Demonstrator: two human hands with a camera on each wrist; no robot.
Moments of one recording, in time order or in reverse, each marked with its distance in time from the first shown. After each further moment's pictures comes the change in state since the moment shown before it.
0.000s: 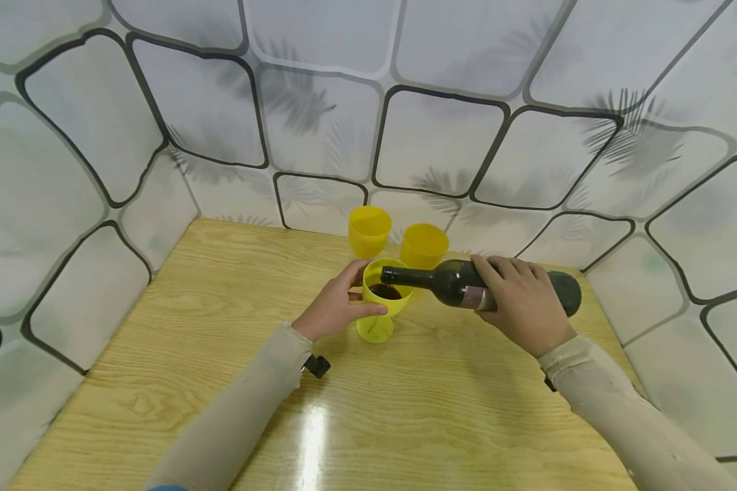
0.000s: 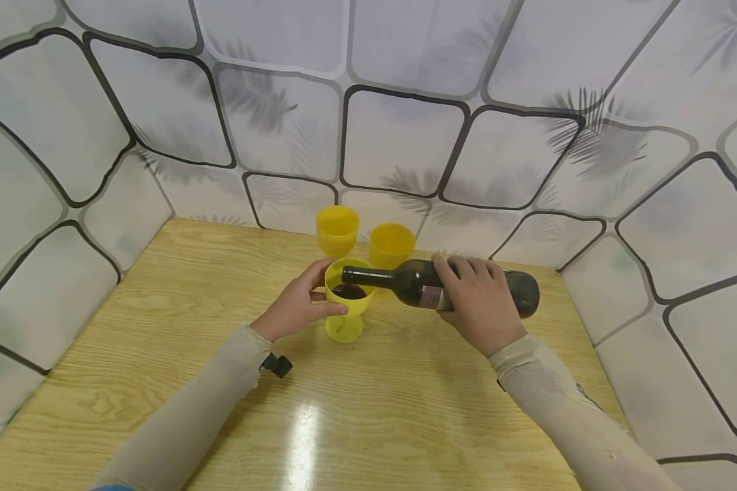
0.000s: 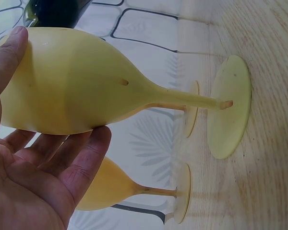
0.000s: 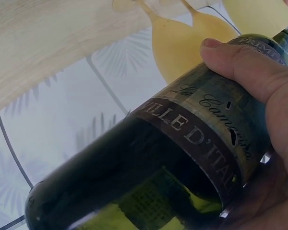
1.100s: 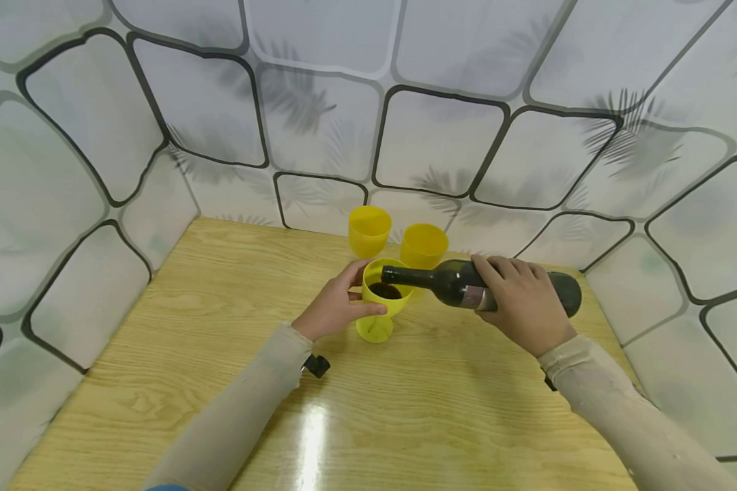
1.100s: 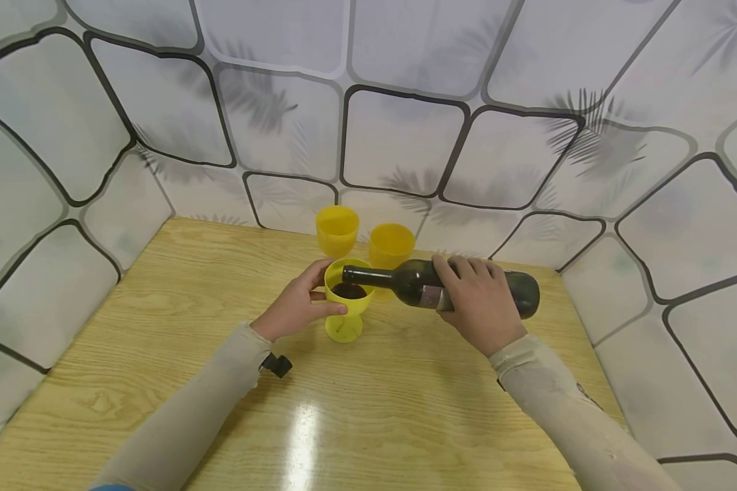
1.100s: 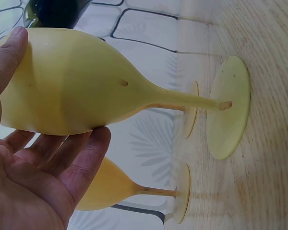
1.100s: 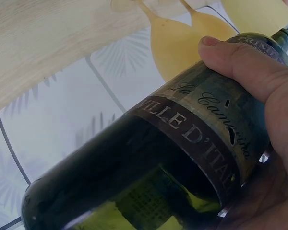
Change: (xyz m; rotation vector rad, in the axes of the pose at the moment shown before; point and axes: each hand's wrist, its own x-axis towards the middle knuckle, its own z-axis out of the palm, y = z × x) left_hand 0.000 0.000 0.001 0.009 0.006 0.005; right_hand 0.000 0.001 -0.001 -0.004 0.009 -0.014
